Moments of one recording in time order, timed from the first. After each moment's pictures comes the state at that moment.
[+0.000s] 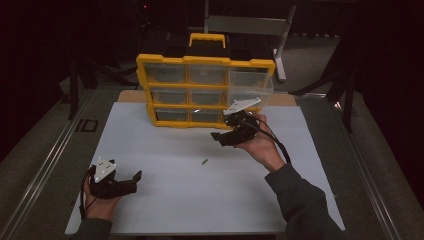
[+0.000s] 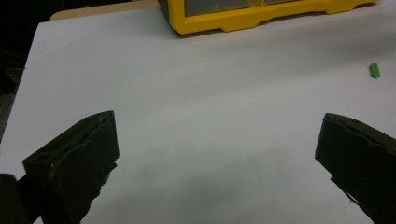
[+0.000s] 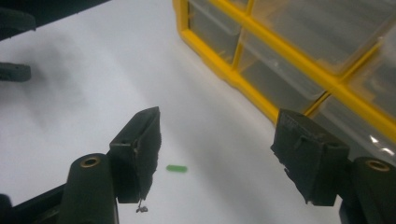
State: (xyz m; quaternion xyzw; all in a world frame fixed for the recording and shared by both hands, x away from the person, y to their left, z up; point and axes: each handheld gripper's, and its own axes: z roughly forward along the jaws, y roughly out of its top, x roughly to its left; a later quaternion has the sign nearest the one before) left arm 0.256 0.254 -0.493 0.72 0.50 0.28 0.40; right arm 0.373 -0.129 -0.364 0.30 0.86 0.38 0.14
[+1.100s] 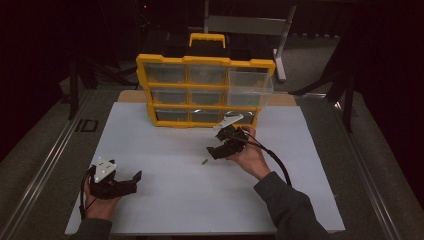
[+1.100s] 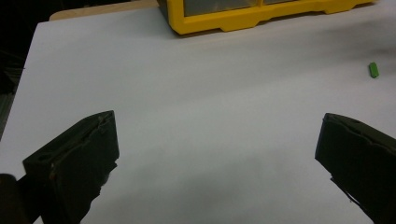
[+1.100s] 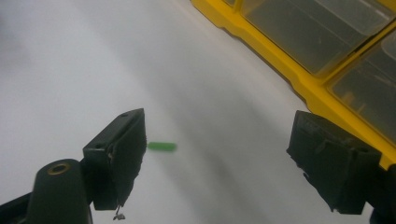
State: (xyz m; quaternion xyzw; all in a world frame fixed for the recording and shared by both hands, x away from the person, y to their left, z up) left arm 0.256 0.254 -0.493 0.72 0.49 0.27 0.40; right arm 0.381 -0.112 -0.436 0.32 0.88 0.32 0.15
